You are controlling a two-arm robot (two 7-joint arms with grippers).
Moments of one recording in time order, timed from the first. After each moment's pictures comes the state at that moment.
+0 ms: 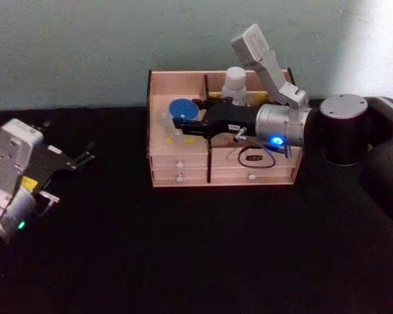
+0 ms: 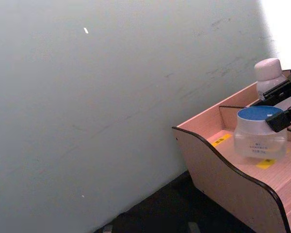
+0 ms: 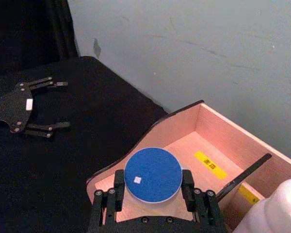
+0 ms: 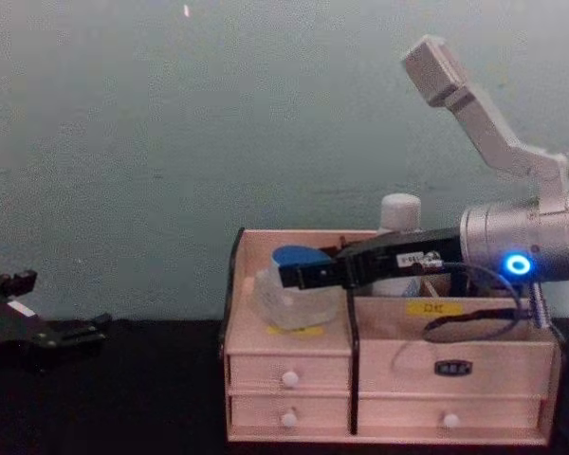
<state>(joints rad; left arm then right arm) -0.20 0.60 0.45 -1.41 -0.25 -0.12 0.03 0.74 0.28 -0.64 -1.01 0.41 0.22 0.62</state>
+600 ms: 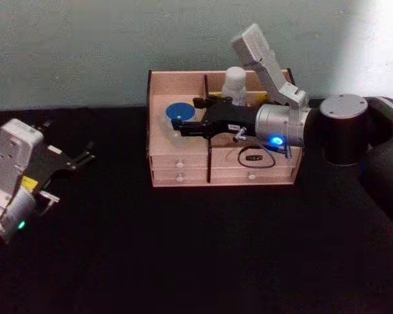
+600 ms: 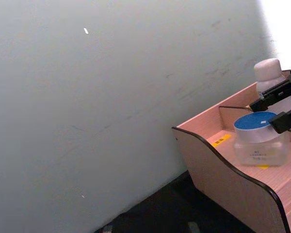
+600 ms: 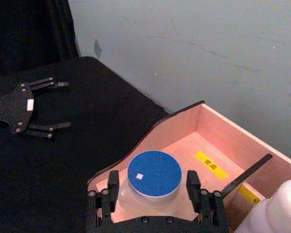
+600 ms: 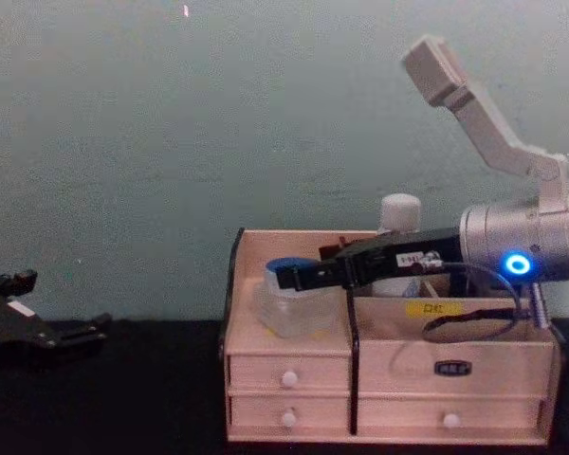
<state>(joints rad) -0.20 0.60 0.45 -1.41 -0.25 -0.12 0.03 0.74 0.28 -0.64 -1.01 0.41 0.22 0.62</state>
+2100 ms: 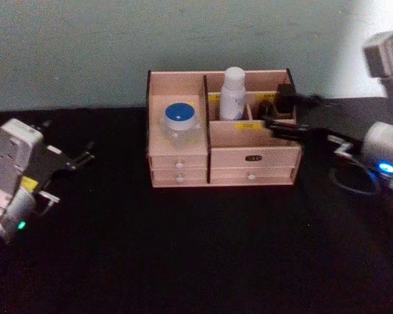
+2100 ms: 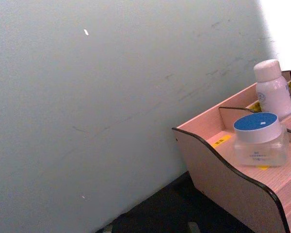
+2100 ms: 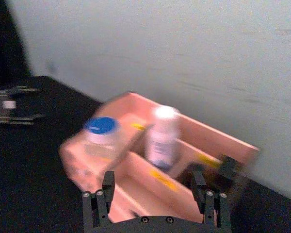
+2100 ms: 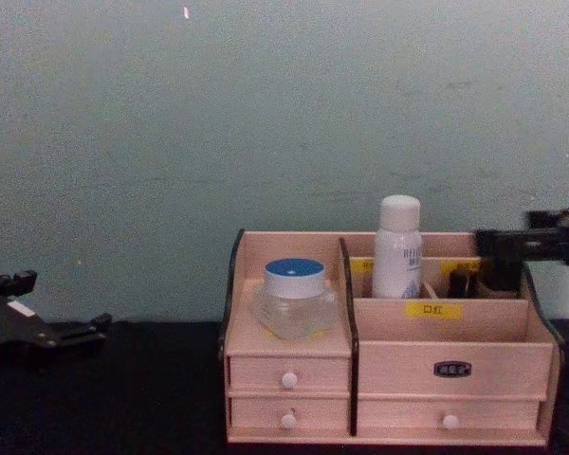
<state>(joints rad) -0.20 0.60 0.45 -1.41 -0.25 -0.12 0.03 0.32 0.63 -0.37 -1.59 0.57 0.28 0.41</state>
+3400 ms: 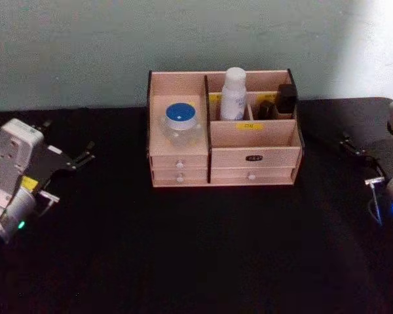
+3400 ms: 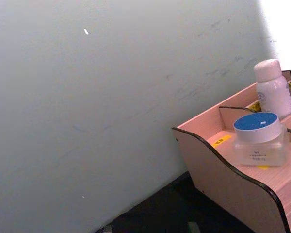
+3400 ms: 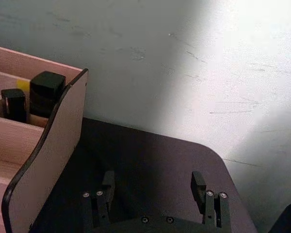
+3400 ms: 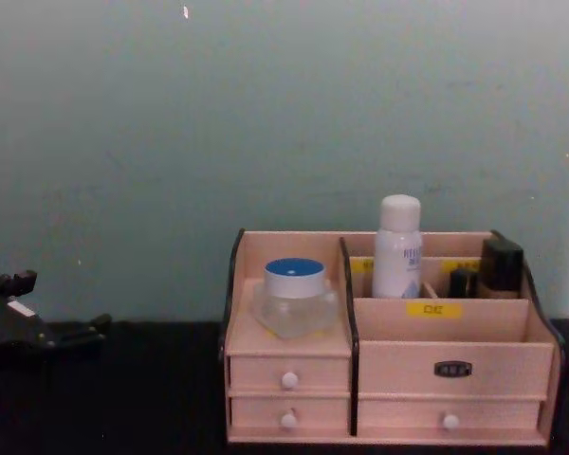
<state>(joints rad) -0.20 0.60 0.45 -1.41 -0.25 -0.12 0.03 0.12 0.46 -0.24 -1.49 0.21 0.14 -0.17</state>
